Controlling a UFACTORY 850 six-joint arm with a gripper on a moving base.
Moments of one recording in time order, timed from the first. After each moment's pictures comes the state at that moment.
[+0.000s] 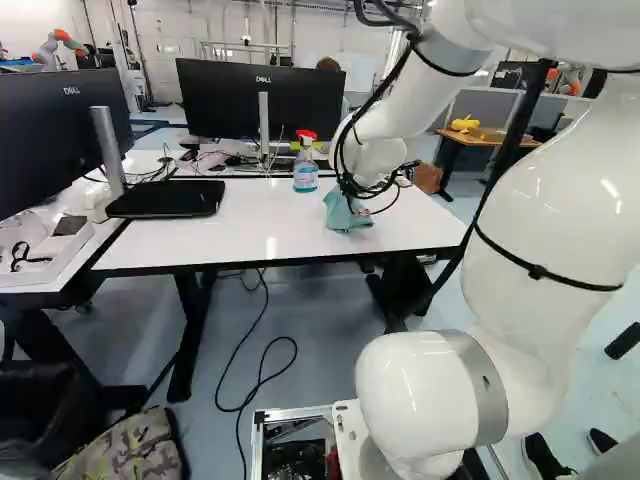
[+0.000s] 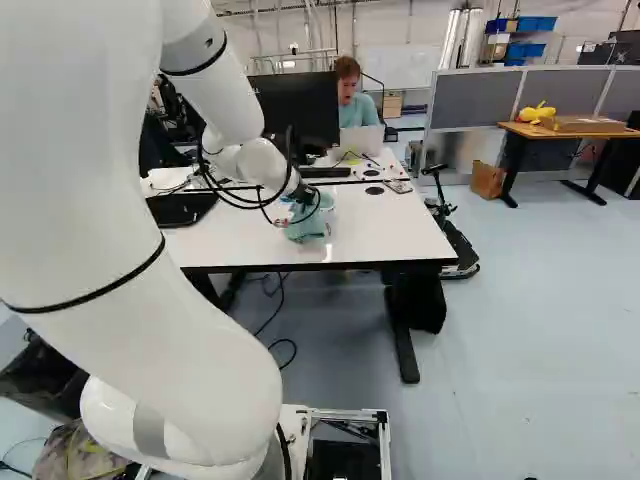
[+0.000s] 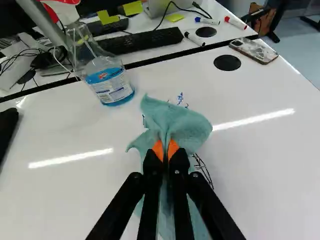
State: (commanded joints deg) arm -1.4 -2.6 -40.1 9.9 12.6 0.0
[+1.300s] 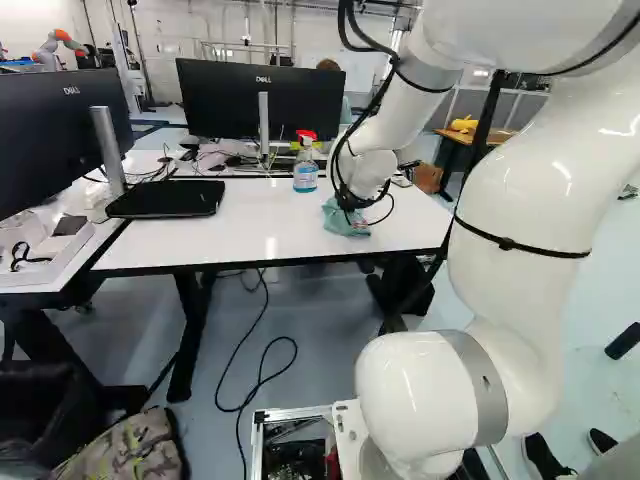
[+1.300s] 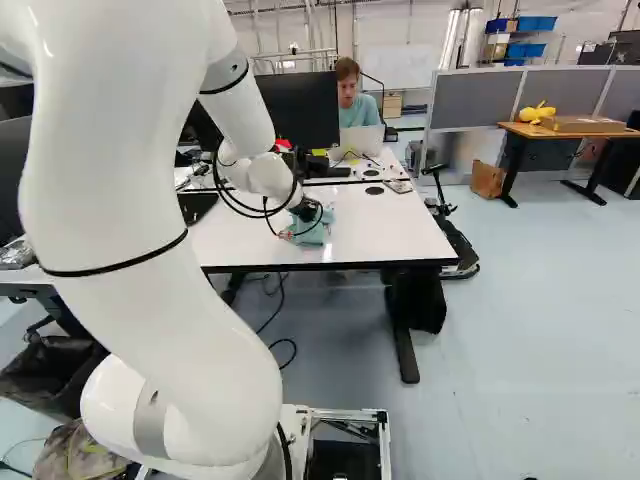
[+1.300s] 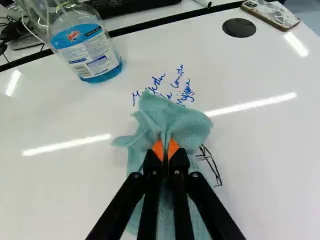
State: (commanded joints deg) arm -1.6 -9.4 -41.9 9.9 10.5 0.0
